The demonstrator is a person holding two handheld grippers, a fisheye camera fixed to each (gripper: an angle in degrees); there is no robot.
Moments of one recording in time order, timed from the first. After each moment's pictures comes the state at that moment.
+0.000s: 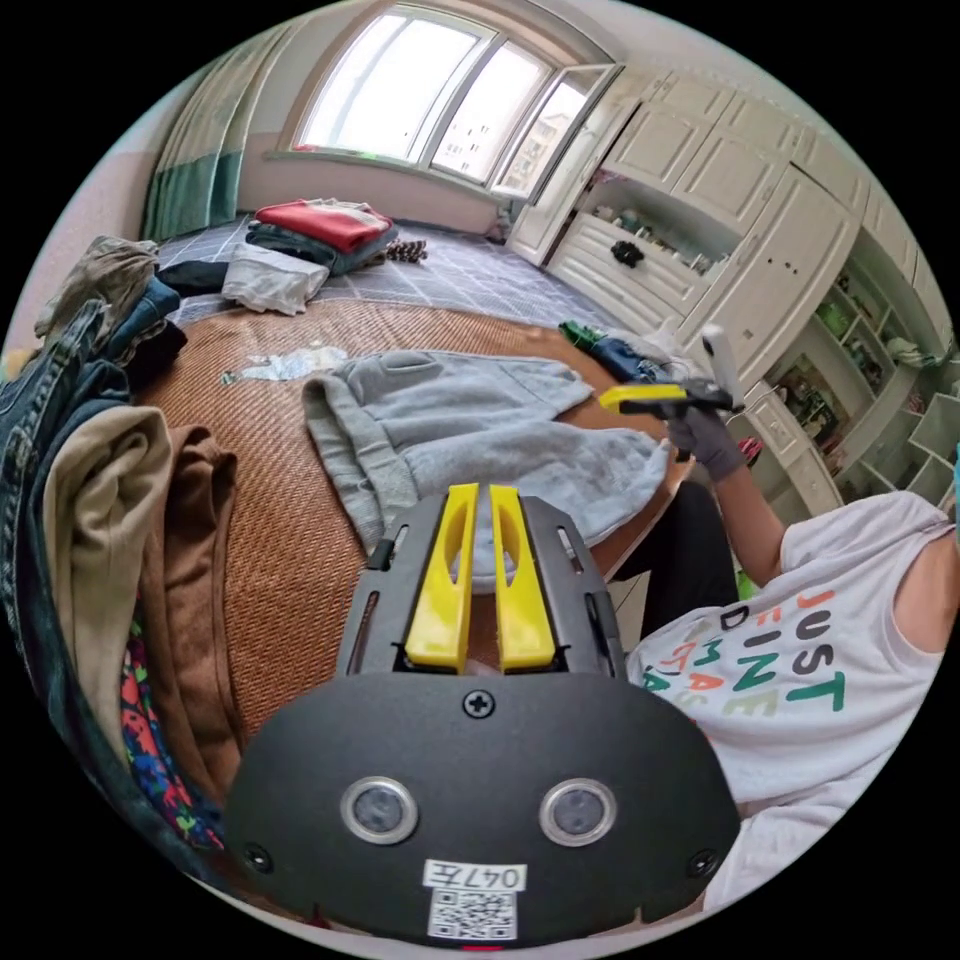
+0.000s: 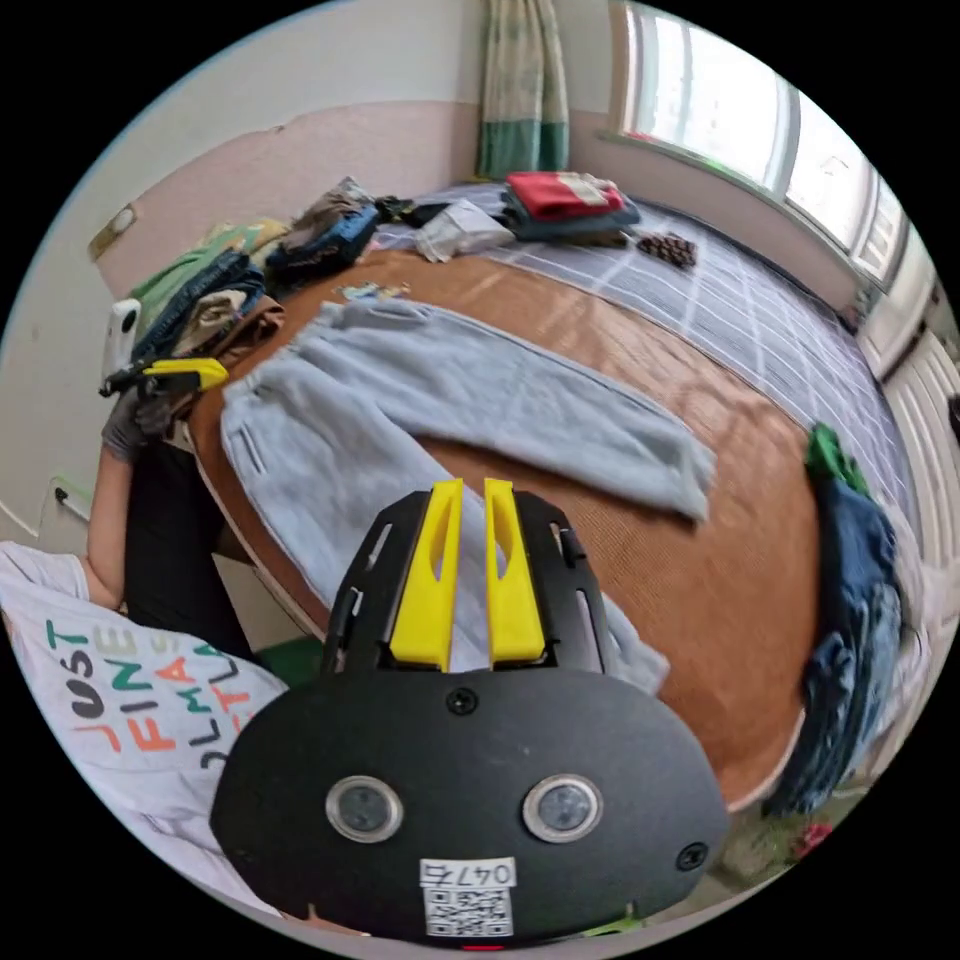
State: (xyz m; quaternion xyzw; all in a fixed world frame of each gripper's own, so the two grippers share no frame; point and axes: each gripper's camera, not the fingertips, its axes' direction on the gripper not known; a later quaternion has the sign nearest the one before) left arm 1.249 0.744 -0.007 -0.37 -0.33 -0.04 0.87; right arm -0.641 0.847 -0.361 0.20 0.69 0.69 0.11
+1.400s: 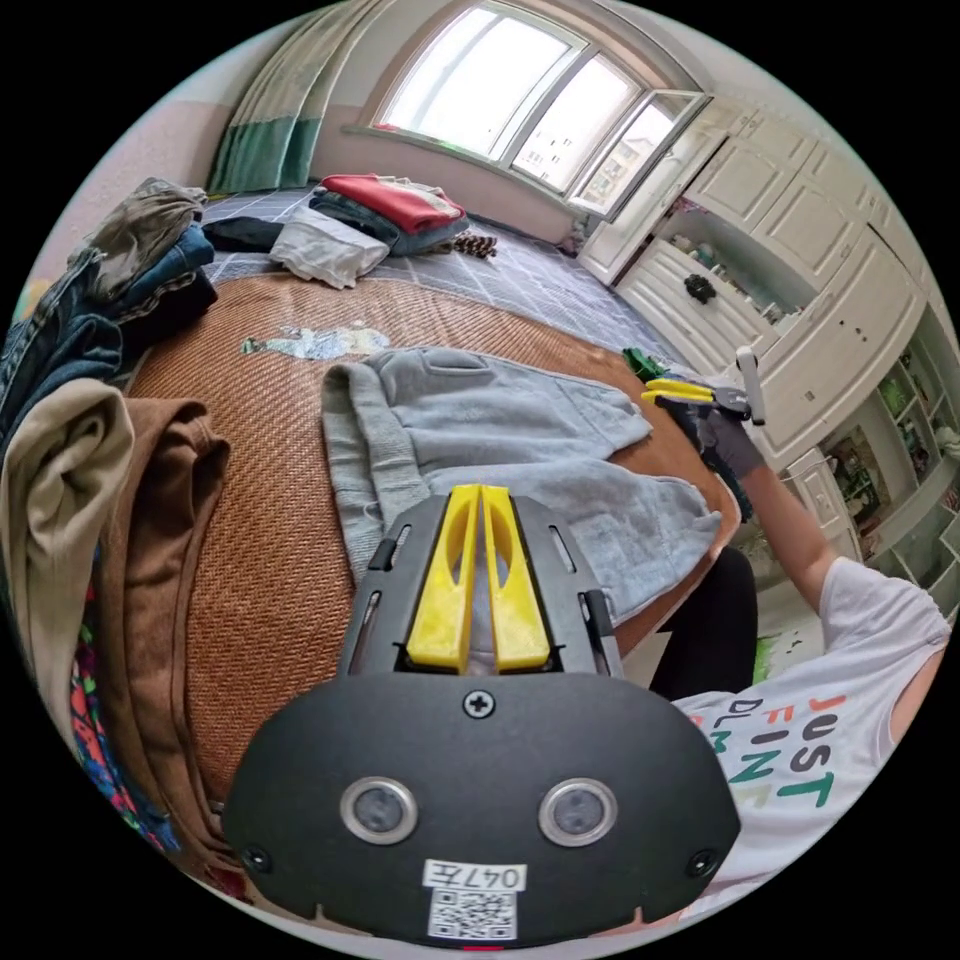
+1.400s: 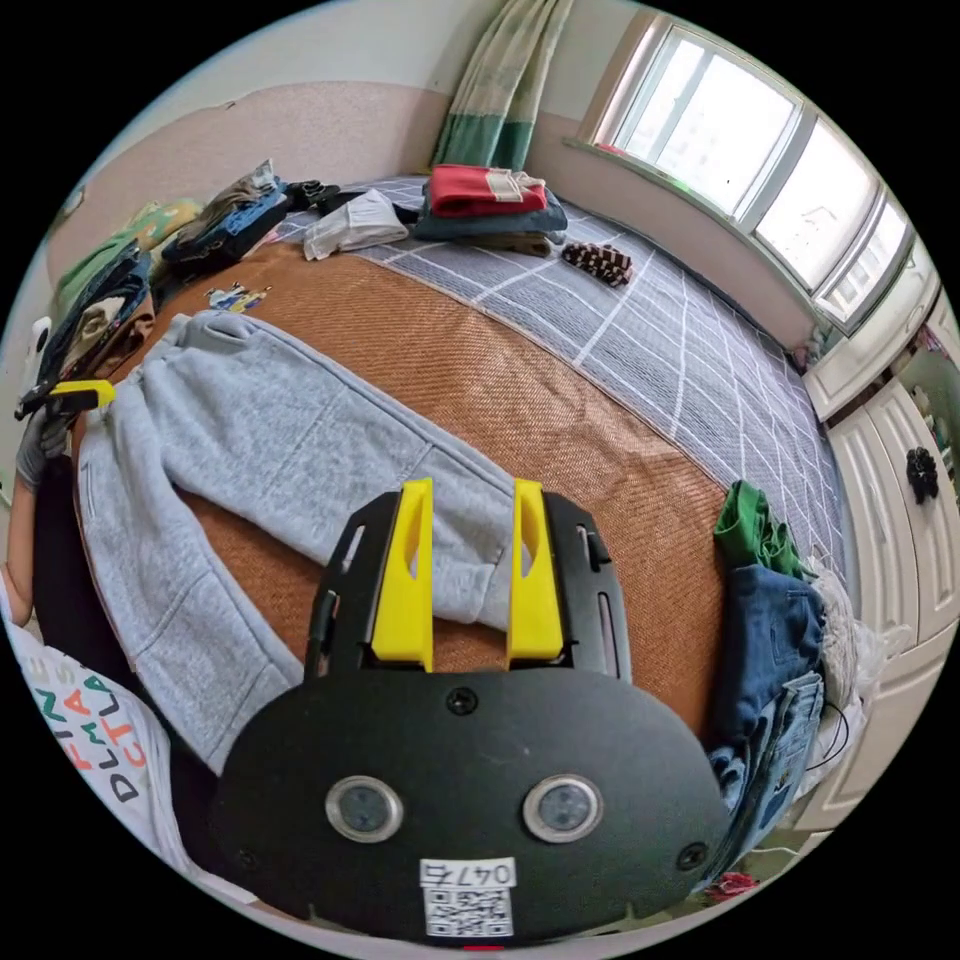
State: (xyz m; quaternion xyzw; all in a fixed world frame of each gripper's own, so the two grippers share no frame) left arm 1.246 0.857 0.012 -0.34 -0.42 -0.11 0.83; right arm -0.631 1.079 -0.426 0.11 0.71 0.69 0.07
